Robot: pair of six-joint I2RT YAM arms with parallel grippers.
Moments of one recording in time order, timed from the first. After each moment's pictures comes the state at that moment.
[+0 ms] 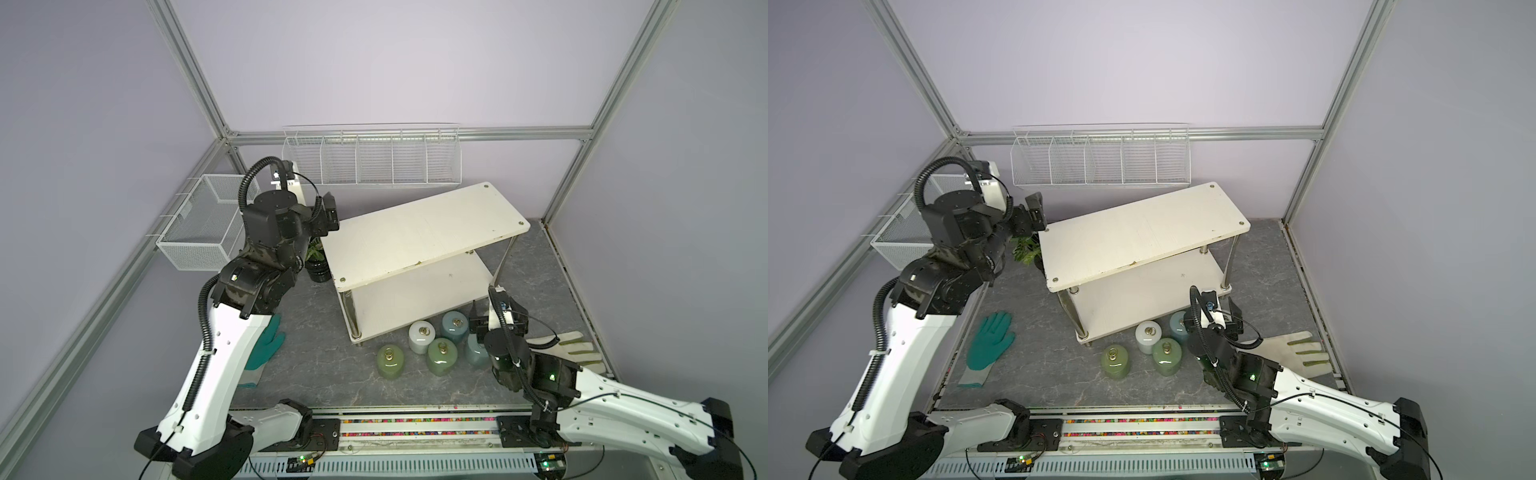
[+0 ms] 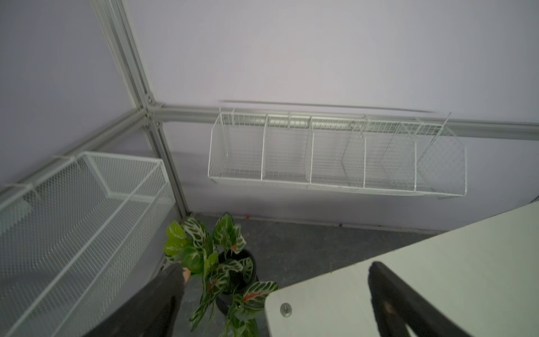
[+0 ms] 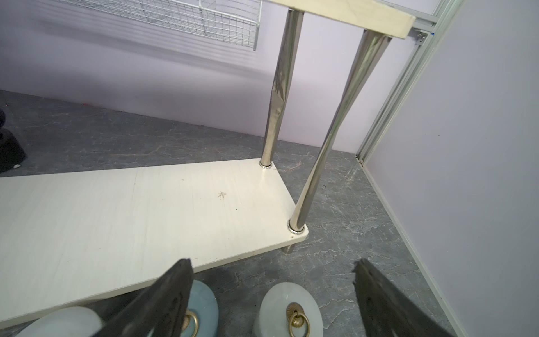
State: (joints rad) left arm -0.39 1.22 1.65 -0.66 -0.37 -0.17; right arm 1.11 0.79 0.59 -0.24 1.13 0.22
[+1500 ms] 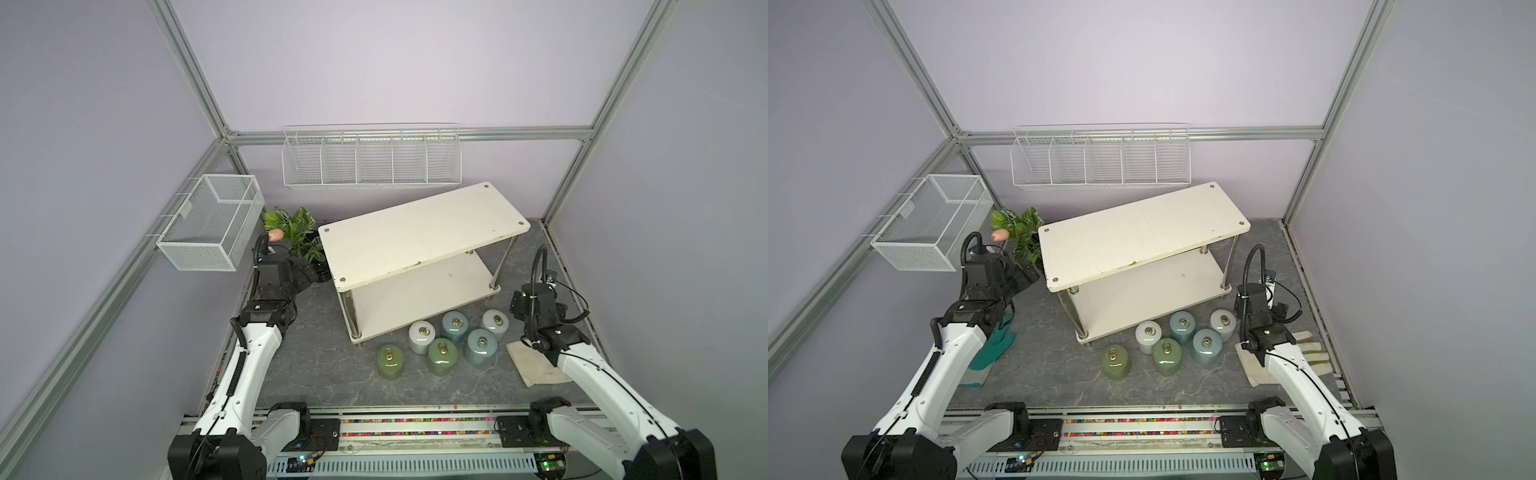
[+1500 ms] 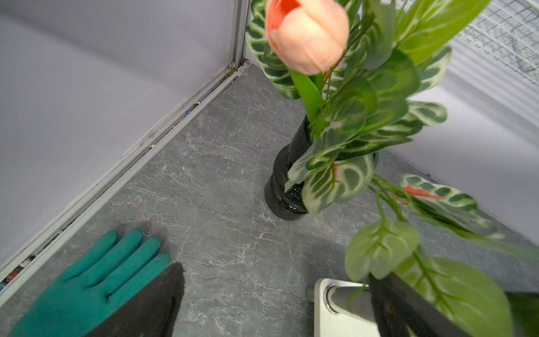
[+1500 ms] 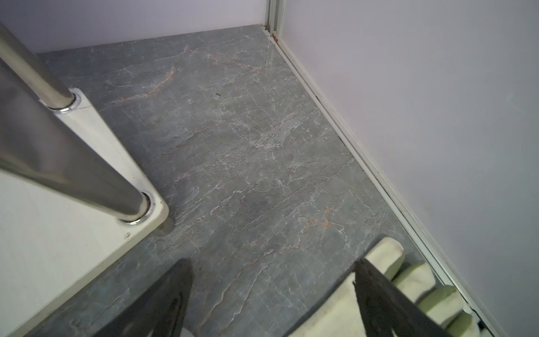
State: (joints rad) left arm -0.05 1.08 0.89 -0.39 -0.21 -0.49; right arm 0.20 1.00 0.57 -0.28 0.57 0.32
